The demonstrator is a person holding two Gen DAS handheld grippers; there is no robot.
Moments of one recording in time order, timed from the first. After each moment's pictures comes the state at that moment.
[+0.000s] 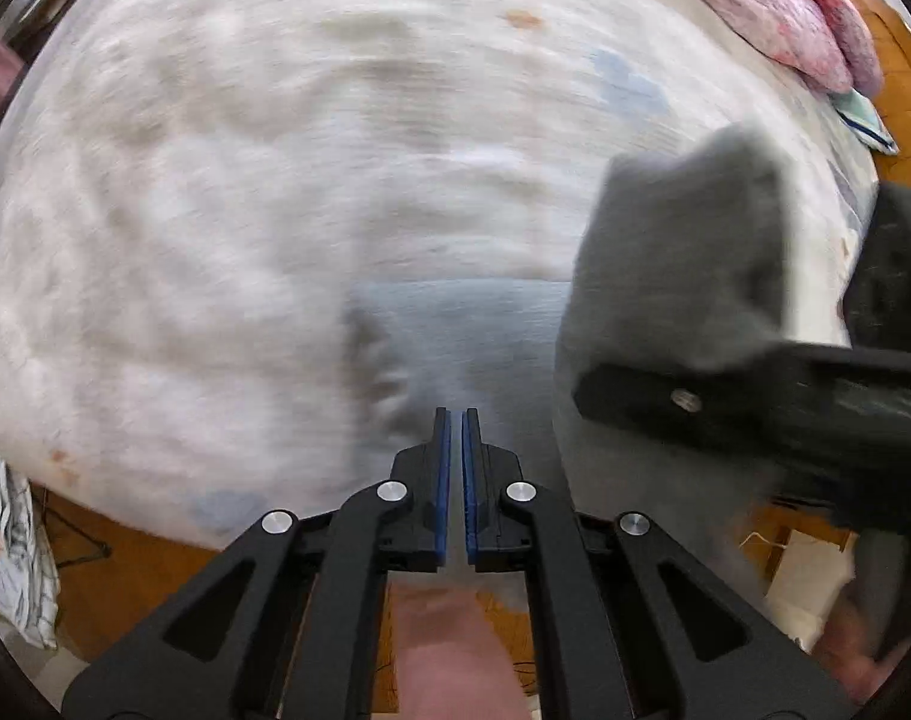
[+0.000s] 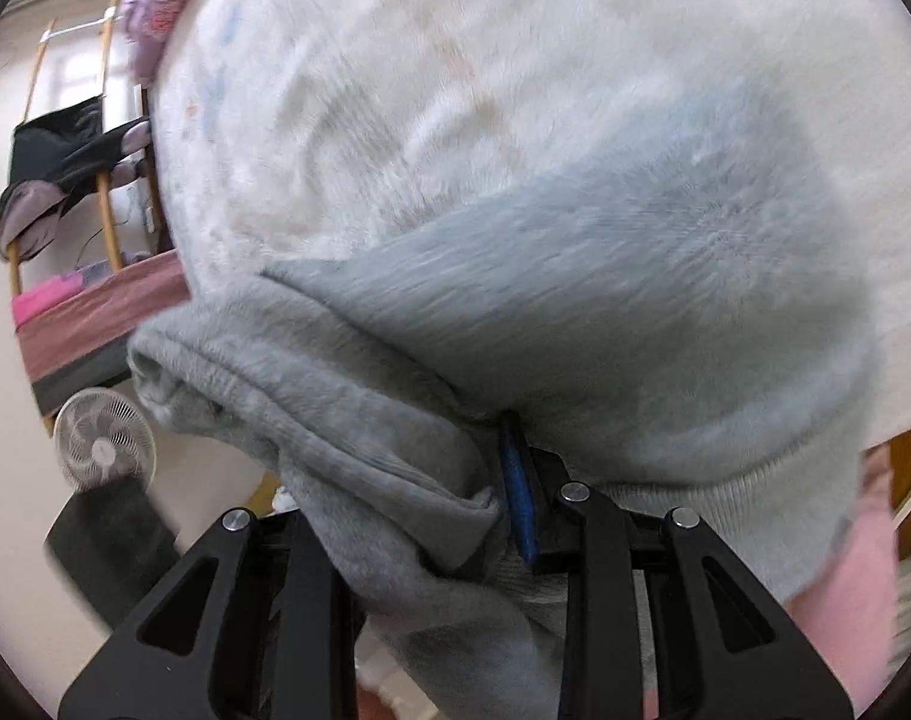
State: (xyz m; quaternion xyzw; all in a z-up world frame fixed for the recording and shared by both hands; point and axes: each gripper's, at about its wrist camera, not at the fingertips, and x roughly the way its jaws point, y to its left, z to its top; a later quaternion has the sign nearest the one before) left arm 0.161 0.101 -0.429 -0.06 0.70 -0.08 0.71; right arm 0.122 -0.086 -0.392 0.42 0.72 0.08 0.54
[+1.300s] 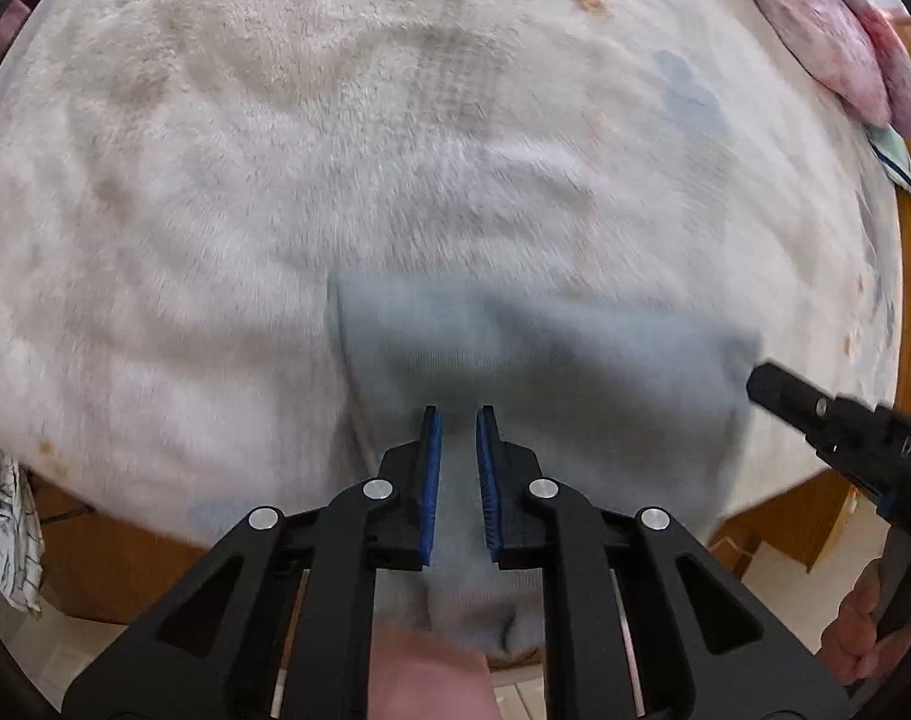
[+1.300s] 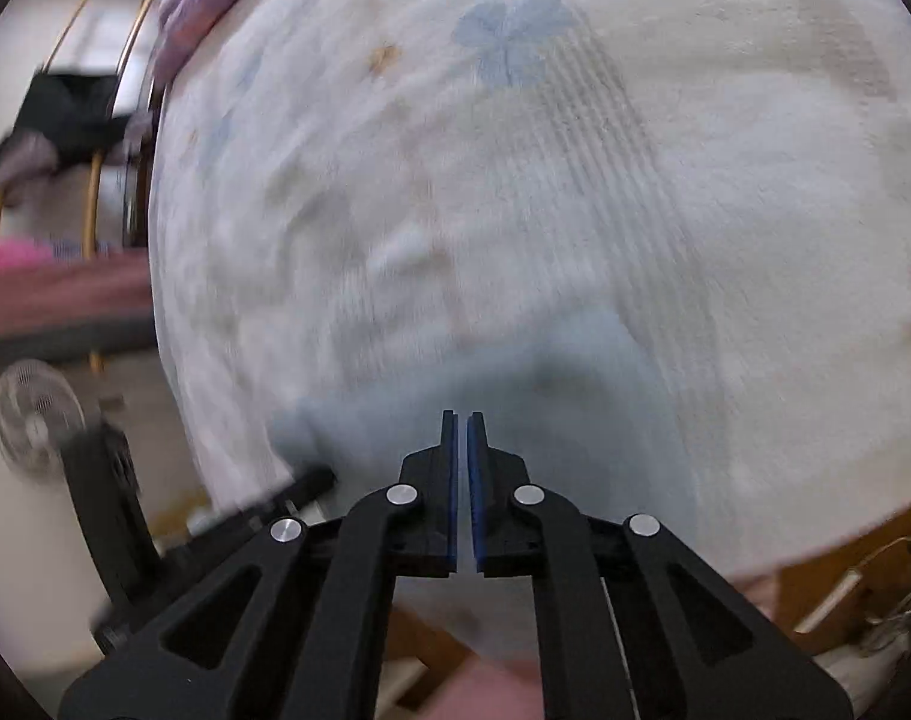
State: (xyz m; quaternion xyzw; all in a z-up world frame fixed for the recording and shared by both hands) left arm 0.198 0.033 -0.445 -0.08 0.73 -0.07 0.67; right arm 0.140 -0.153 -0.365 0.31 0.69 0.09 0.65
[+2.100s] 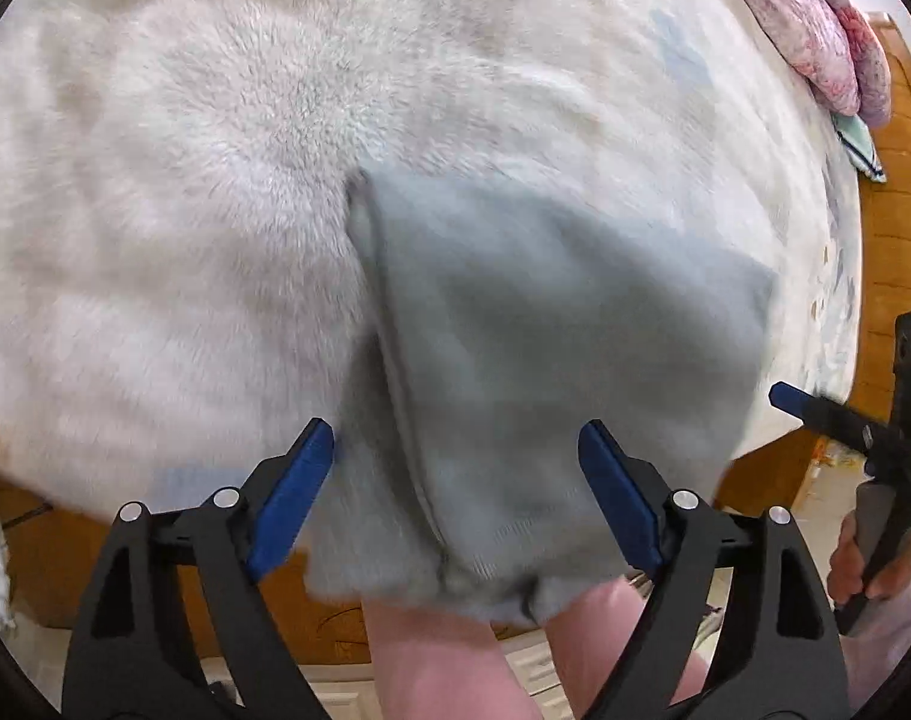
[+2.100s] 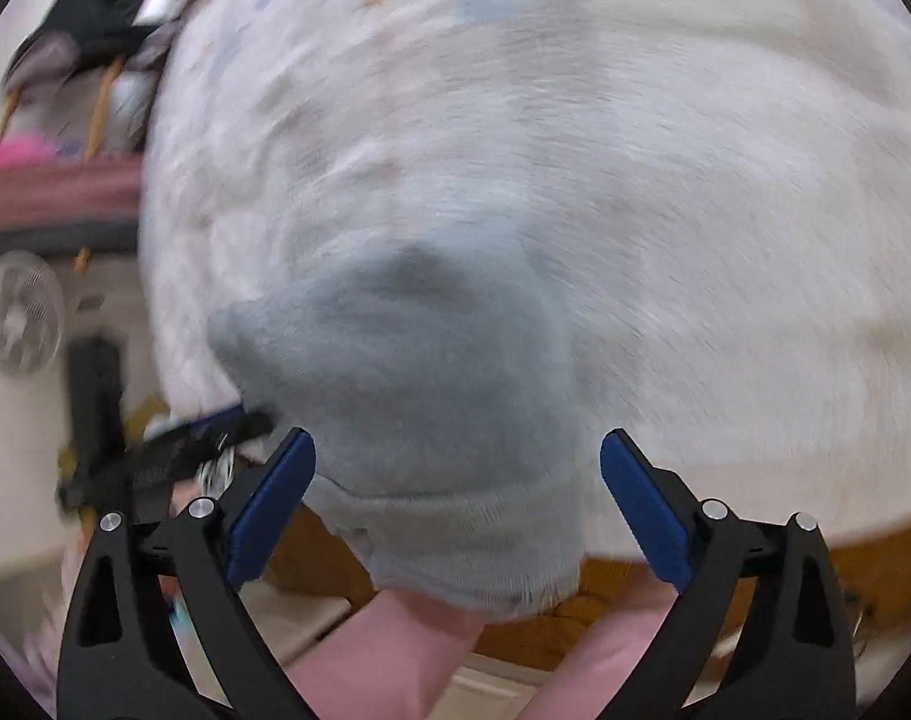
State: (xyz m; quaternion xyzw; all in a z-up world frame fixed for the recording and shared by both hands) left arm 0.183 0.050 -0.490 -0.14 0.75 -0.13 0.63; right arm 0.116 -0.175 -0.390 0.23 0.71 0.18 0.64
